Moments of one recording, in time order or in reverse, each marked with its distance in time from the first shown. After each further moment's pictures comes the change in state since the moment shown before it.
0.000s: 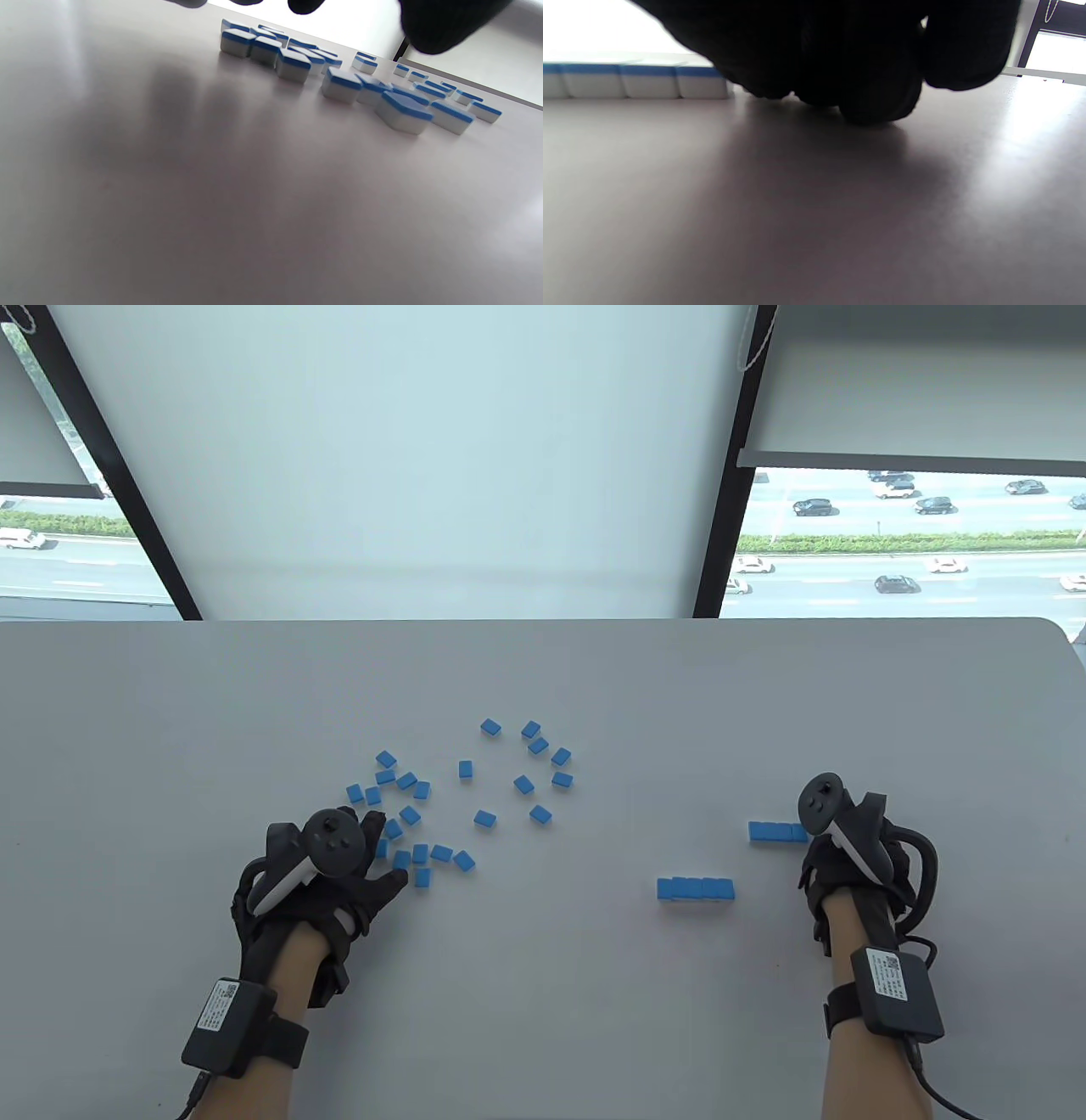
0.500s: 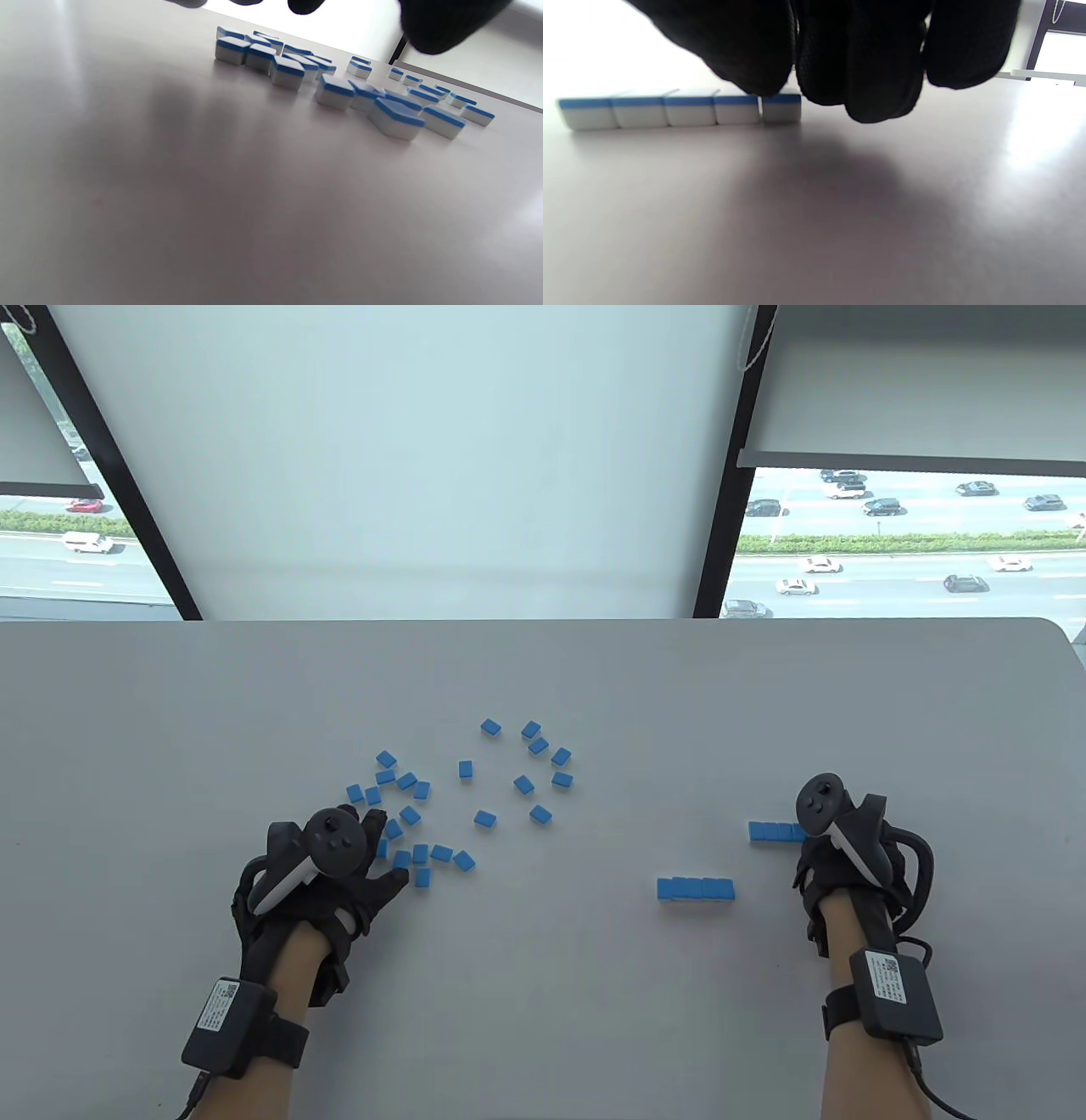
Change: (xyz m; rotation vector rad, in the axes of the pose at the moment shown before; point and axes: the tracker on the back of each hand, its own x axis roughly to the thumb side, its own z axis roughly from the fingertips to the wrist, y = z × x) left_hand 0.003 0.002 0.001 0.013 -0.011 -0.007; right_hand 0.009 -0.015 0.009 -0.048 -0.027 -0.029
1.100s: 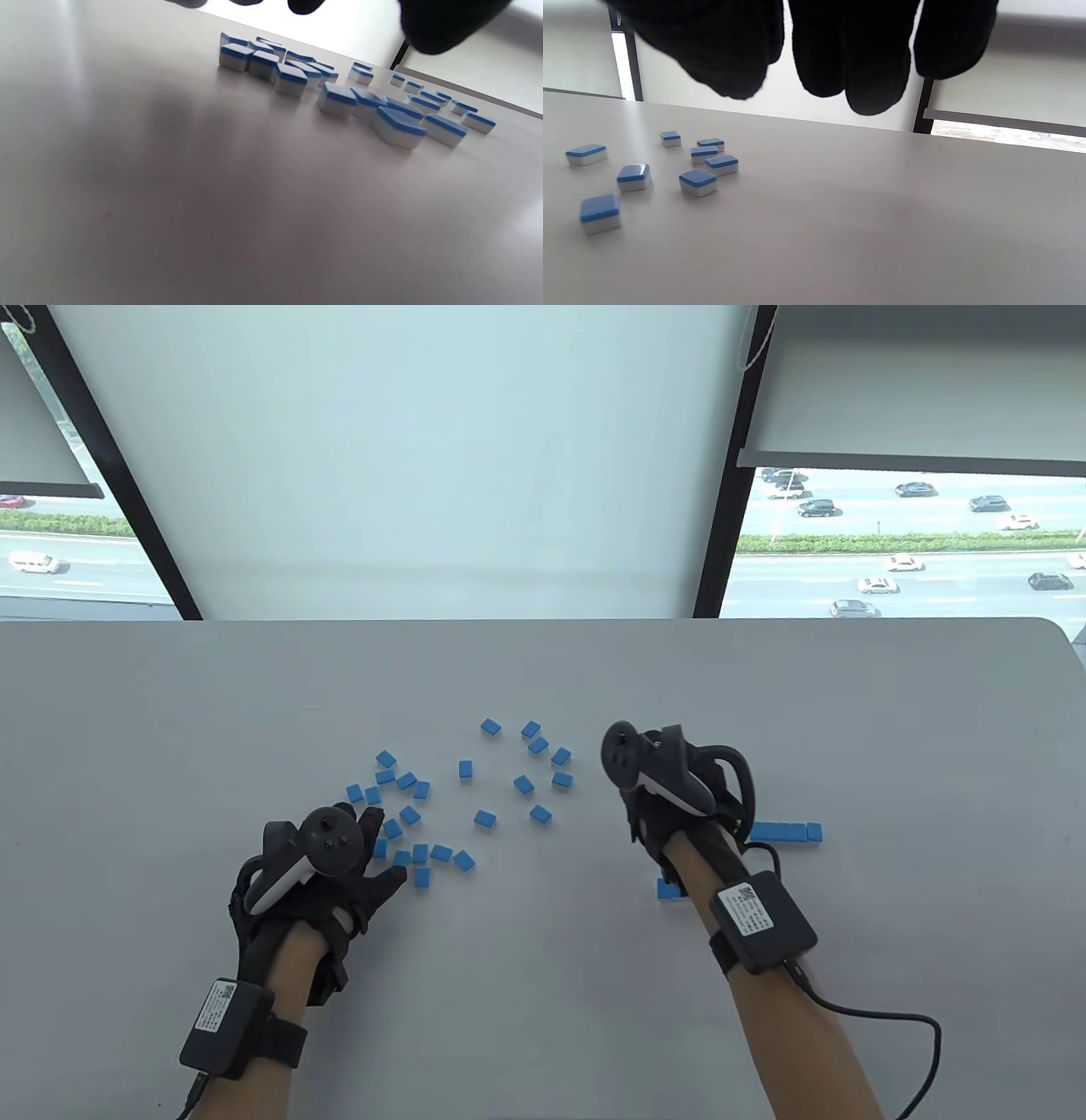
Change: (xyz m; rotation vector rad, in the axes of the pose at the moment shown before) left_hand -0.002 0.003 0.002 0.009 0.007 0.010; right_hand 0.221 -0.058 0.038 0.002 -0.496 0.071
